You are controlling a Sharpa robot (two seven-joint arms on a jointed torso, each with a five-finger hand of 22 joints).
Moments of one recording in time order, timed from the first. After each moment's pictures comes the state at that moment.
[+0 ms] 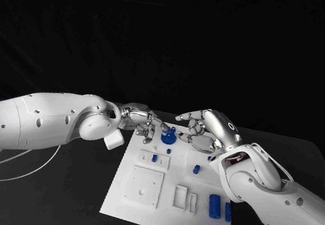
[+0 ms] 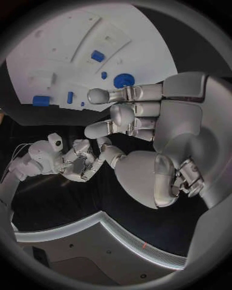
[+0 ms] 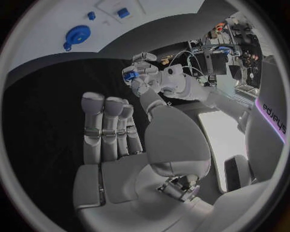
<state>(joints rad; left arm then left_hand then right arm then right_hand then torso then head) 1.35 -0.76 -0.18 1.33 -0.32 0.16 0.04 0.99 0.04 0.46 -0.20 0.49 1.11 0.07 0.14 0.83 1.47 -0.07 0.60 0.28 1.37 -0.14 1.29 0.62 0.02 1.25 -0.15 0.47 1.31 0.88 -0.66 0.34 1.58 -1.70 -0.52 -0.01 1.25 -0.11 0.20 -0.25 0.36 1.08 0.10 0.06 0.06 1.18 -0.01 0.98 0.99 1.43 -0.08 0.82 0.97 0.09 1.47 -0.10 0.61 1.31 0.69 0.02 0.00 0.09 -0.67</state>
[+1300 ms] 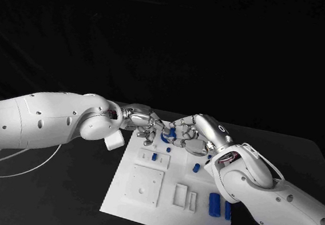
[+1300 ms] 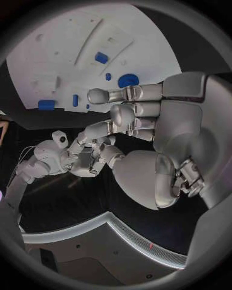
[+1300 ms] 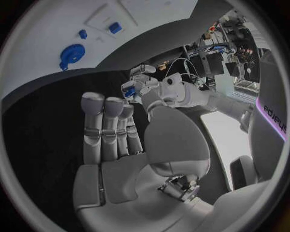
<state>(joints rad) 1.35 -0.75 -0.18 1.34 -0.38 0.18 0.04 1.05 -0.01 0.49 -0.14 0.44 1.11 0.07 0.11 0.88 1.47 -0.07 0.61 0.28 1.37 -0.14 1.29 0.61 0.02 1.25 -0.15 0.46 1.31 0.88 -0.62 0.31 1.54 -1.67 -0.44 -0.02 1.25 -0.10 0.14 -0.17 0.36 1.09 0.09 0.06 0.06 1.18 -0.01 0.97 1.00 1.43 -0.08 0.81 0.97 0.09 1.47 -0.10 0.59 1.31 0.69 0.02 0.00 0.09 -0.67</state>
